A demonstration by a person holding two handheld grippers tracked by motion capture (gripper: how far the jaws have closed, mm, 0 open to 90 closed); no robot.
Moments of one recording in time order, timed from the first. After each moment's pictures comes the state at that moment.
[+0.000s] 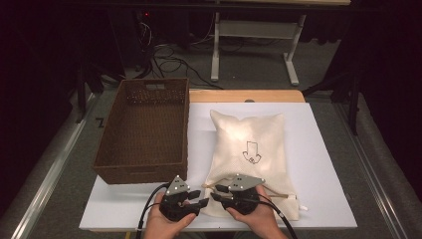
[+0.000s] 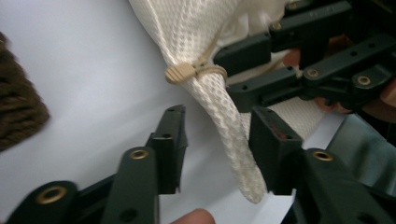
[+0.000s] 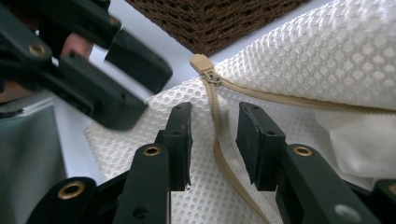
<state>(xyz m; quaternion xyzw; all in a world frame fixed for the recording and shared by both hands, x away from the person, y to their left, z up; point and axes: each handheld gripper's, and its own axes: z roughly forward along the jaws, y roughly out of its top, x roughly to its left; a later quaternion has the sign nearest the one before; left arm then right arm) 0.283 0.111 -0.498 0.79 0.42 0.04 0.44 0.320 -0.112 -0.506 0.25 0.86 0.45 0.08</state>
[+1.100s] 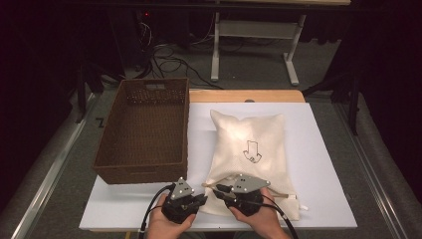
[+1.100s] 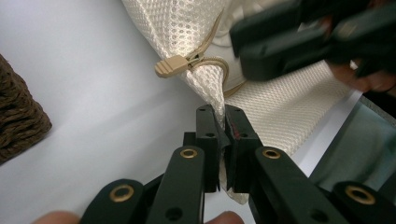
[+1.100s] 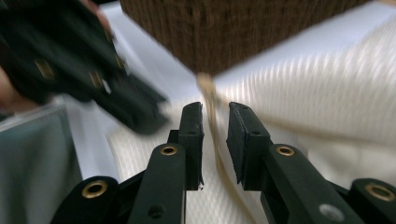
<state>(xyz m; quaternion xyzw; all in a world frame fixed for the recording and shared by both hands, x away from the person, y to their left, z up) 0.276 0.106 -0.491 0.80 0.41 0.07 0.43 0.311 -0.117 -0.481 0.23 0.85 0.47 0.11</state>
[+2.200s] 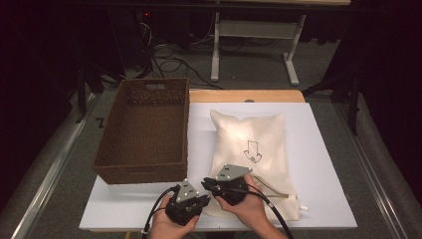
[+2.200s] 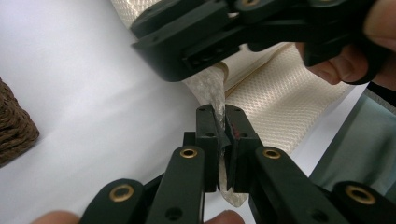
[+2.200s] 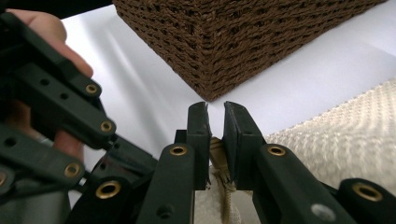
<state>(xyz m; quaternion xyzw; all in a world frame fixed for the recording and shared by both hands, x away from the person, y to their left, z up) 0.273 0.097 -0.492 0.81 0.40 0.09 0.43 0.330 -0.082 -0.475 0.24 0.86 0.44 0.09</state>
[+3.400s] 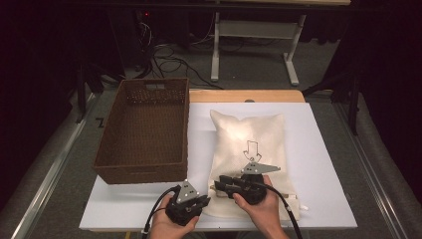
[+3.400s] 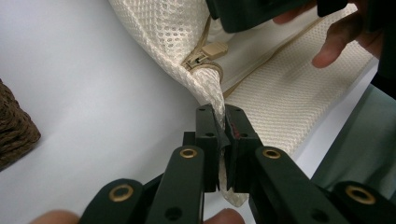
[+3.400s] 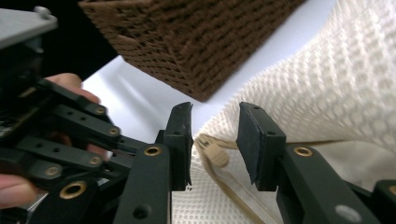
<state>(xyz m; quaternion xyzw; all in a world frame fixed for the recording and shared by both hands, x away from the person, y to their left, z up) 0.273 0.097 -0.493 0.81 0.39 0.09 0.43 0.334 -0.128 -0.478 0.36 0.79 0.50 0.00</state>
